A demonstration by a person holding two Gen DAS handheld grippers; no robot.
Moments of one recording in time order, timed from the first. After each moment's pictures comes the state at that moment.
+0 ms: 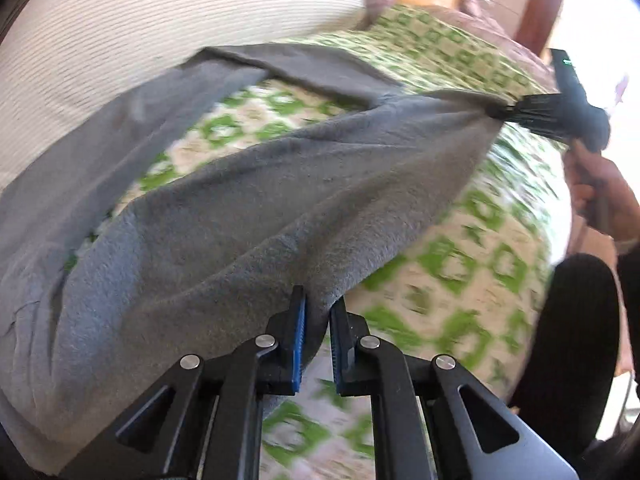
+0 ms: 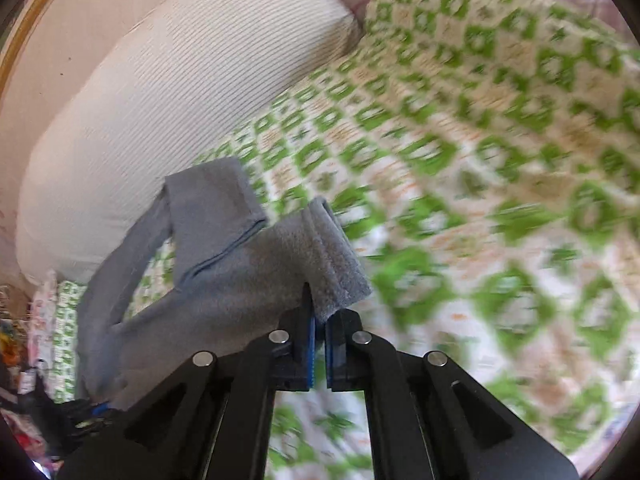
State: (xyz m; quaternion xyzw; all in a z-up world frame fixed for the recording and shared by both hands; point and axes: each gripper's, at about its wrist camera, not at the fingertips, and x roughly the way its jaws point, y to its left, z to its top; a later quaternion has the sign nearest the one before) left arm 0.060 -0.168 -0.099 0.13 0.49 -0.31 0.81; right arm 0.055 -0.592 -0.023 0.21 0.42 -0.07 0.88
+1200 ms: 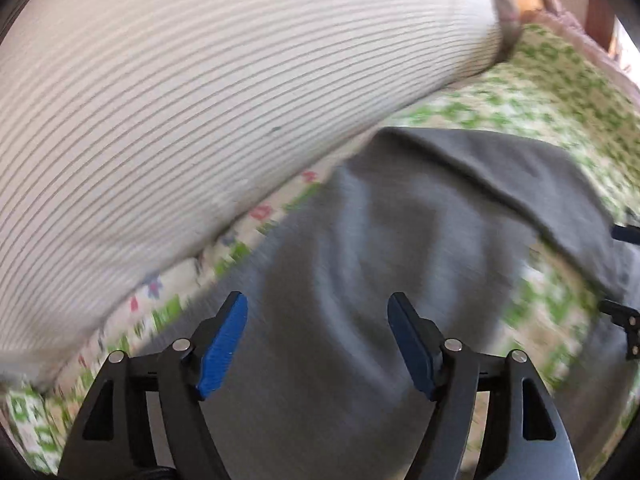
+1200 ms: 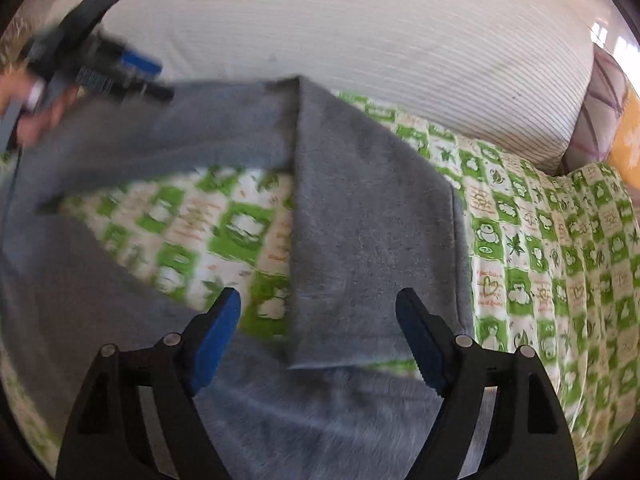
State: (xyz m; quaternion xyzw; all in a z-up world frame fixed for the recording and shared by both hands) left arm 0.378 -0.150 -0.080 0.23 0.48 -0.20 0.82; right arm 0.199 -0.402 -0.063 -0.17 0.47 0.07 0.86
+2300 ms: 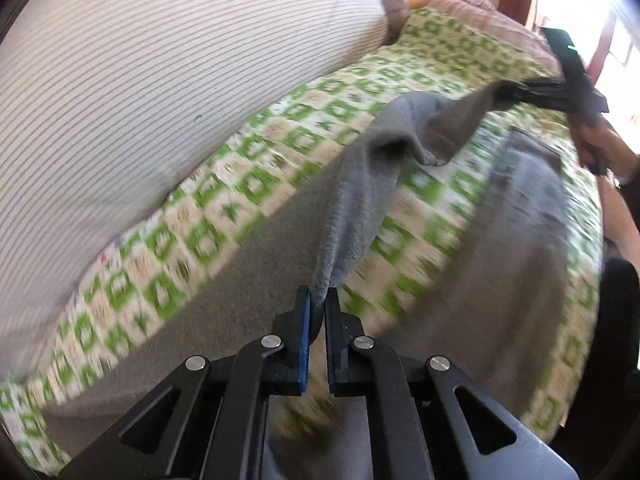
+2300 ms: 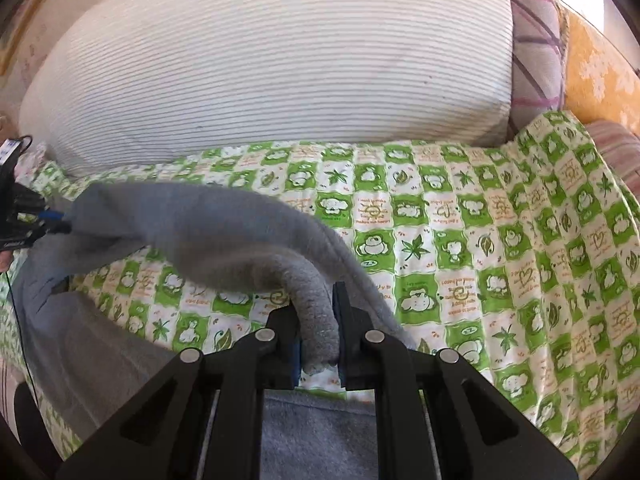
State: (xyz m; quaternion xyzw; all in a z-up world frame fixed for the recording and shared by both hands) left arm 0.204 -0.106 -0.038 0.23 0.46 -0.34 0.79; right arm 0.202 -0.520 0.007 -0.04 0.43 0.06 0.90
